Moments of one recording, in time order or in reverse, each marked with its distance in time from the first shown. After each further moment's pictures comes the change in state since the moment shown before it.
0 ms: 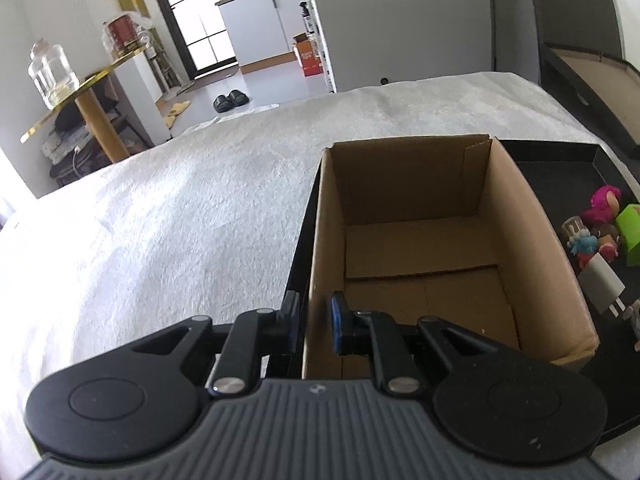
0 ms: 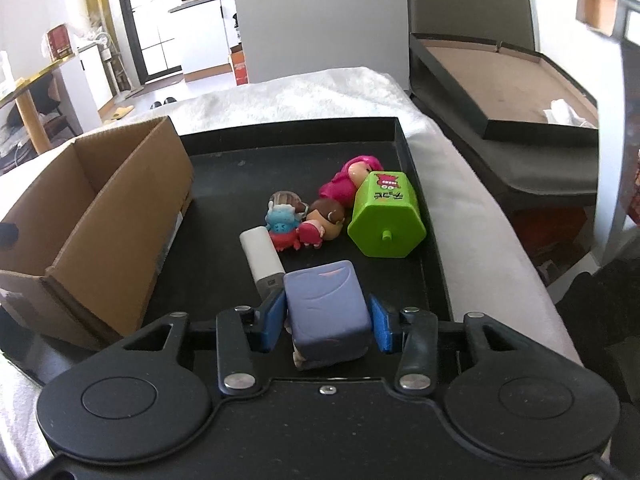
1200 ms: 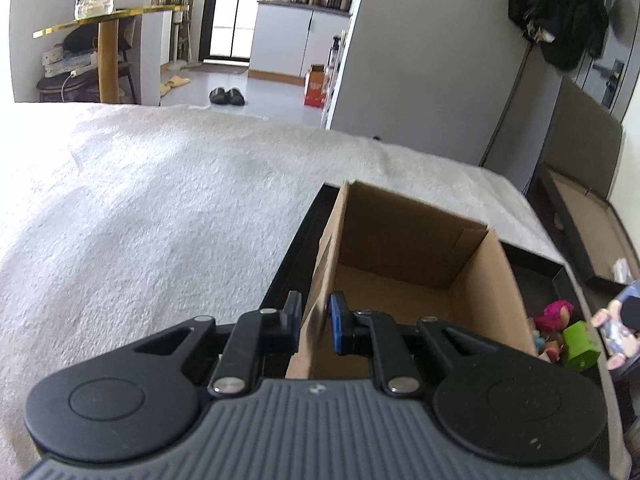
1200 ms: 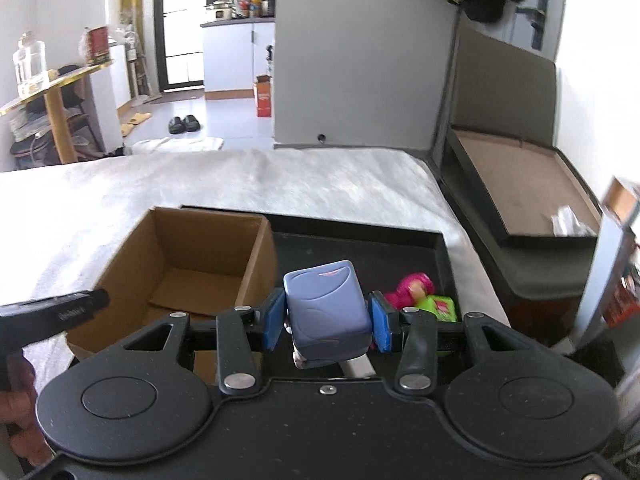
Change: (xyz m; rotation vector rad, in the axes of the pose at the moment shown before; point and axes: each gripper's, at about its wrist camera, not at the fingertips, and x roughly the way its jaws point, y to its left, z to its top) left arm 0.004 0.054 -0.017 -0.361 -0.131 -0.224; right arm -0.053 0.095 0.078 -0.144 -0.100 -0.033
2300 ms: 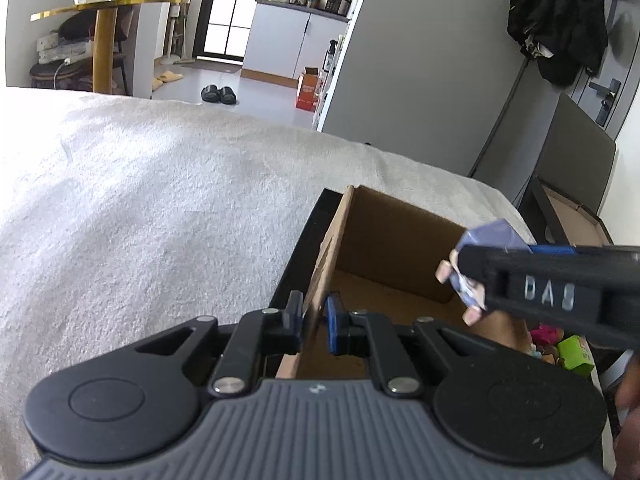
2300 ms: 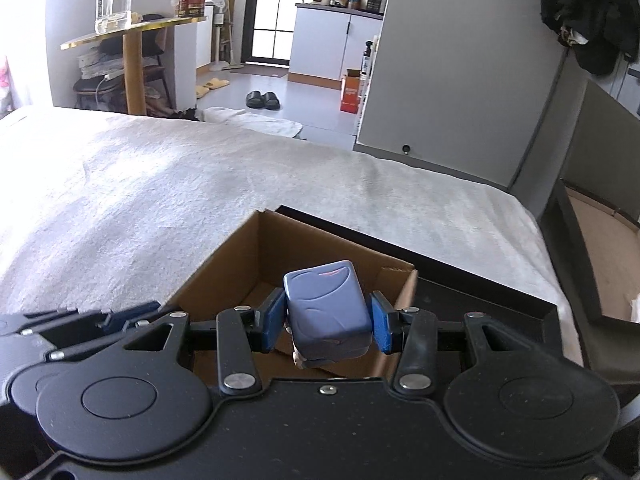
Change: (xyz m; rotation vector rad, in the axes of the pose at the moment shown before) left arm 0.018 0.019 0.003 -0.042 0.014 -0.051; right arm 0.056 0.103 0.028 -0.207 0.015 0.165
